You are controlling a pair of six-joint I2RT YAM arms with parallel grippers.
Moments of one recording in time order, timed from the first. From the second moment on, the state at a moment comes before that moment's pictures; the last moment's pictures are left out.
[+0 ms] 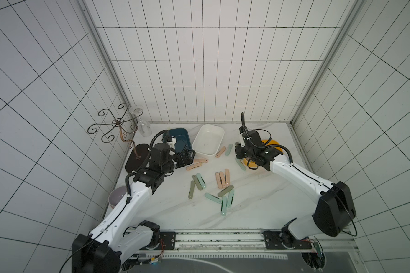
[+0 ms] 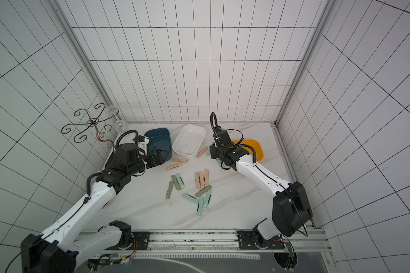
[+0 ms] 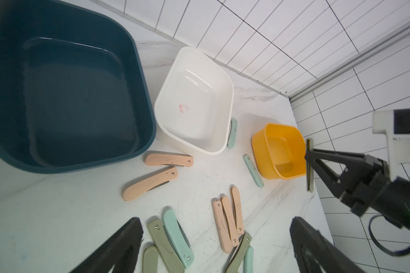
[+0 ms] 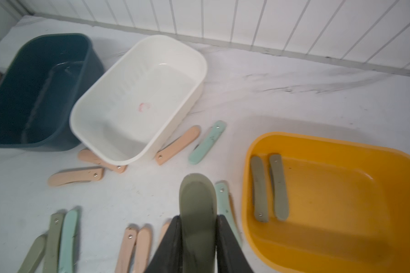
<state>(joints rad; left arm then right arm) -0.36 1.06 0.87 -0.32 0.23 -0.61 0.48 1.50 1.18 -0.40 0.18 0.18</state>
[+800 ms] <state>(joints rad) -0.48 1.14 0.93 -0.32 0.18 -0.61 0.17 1.77 1.18 -0.22 0.16 0.06</state>
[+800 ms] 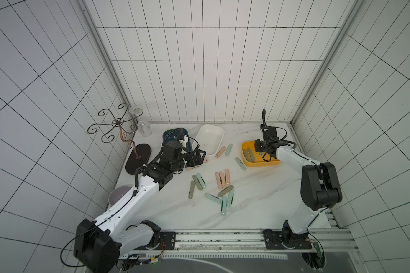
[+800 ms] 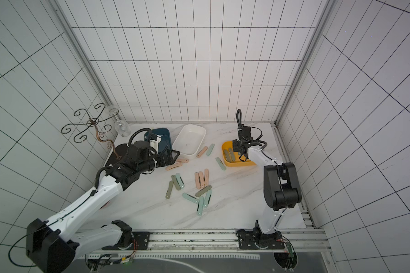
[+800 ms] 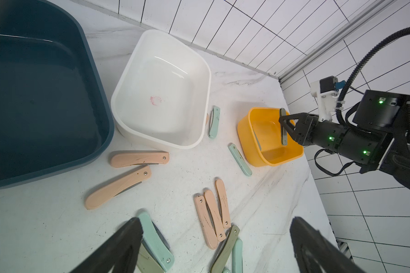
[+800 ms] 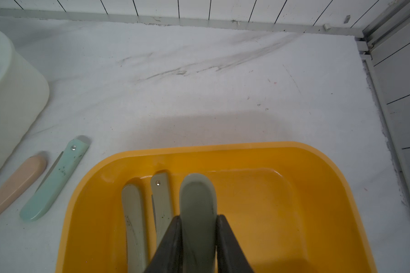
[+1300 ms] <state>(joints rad) -0.48 1.15 0.93 -0.32 0.18 -0.61 0.17 1.97 1.23 -0.21 0.16 0.05</state>
